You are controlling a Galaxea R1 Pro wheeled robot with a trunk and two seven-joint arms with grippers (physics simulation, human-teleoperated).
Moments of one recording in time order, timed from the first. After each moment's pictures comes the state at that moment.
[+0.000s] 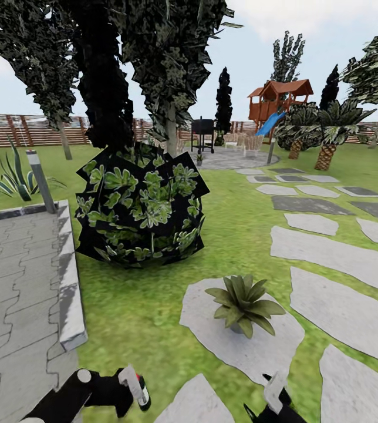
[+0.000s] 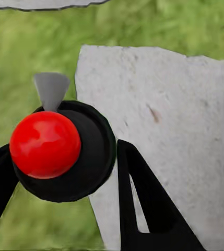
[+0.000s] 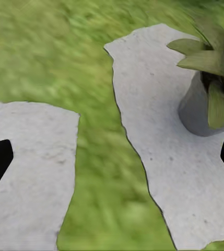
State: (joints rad) left arm -0.48 0.12 -0.16 -0.47 -0.42 -0.04 -0.81; right arm -0.12 -0.11 -0.02 -0.81 0.48 -0.34 0.38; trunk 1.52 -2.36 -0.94
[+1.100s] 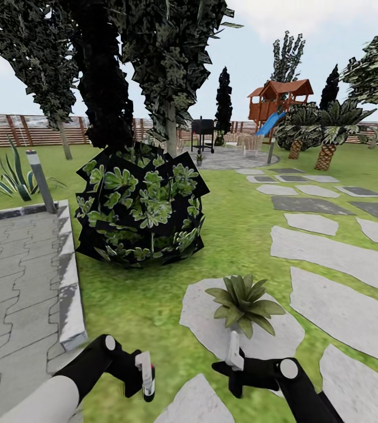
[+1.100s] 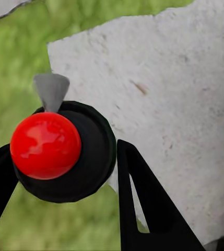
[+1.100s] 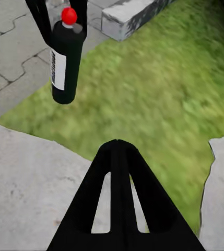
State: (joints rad) left arm -0.63 0.04 -0.18 -0.48 -0.78 0.00 -1.01; right arm -0.33 -0.01 0.00 -0.97 0.55 -0.21 1.05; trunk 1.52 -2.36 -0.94
